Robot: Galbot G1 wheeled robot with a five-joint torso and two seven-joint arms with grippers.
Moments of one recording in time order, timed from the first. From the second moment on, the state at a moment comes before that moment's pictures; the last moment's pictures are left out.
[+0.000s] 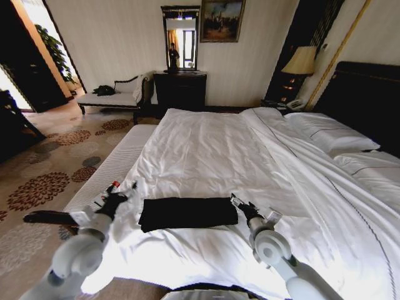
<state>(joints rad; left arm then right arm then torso) 1.47 -1.04 -0.81 -2.28 -1.03 0.36 -0.45 -1.32 1.04 0.28 2.07 1.19 -0.16 0.72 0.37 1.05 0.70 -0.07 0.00</state>
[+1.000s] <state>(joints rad) 1.44 -1.05 -0.83 -2.49 -1.09 0.42 -0.46 -1.37 1.05 0.34 1.96 1.34 -0.20 0.48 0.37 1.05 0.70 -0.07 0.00</state>
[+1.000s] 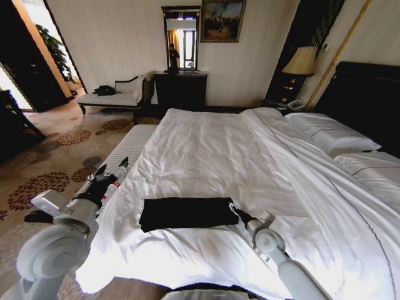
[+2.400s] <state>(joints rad) 1.49 -1.08 -0.86 -2.50 -1.02 0.40 -0.45 -1.38 1.12 0.37 1.98 1.36 -0.14 0.49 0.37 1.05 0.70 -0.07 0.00</state>
